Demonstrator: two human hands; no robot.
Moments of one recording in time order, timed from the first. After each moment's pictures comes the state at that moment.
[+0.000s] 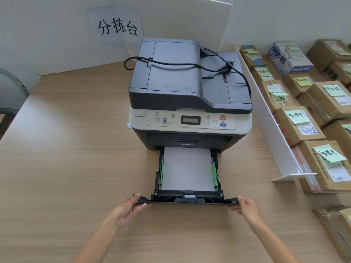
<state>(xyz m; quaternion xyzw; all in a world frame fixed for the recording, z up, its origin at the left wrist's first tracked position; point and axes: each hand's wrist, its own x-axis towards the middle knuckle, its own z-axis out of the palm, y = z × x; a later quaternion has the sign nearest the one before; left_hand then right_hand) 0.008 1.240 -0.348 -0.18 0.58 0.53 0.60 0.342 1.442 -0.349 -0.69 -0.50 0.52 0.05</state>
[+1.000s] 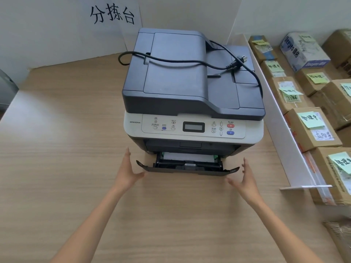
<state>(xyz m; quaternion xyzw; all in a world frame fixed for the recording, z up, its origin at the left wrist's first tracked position) -0.062 1.335 -0.354 0.25 0.85 0.31 0.34 0.286 1.529 -0.343 -0.60 -0.65 0.46 0.10</state>
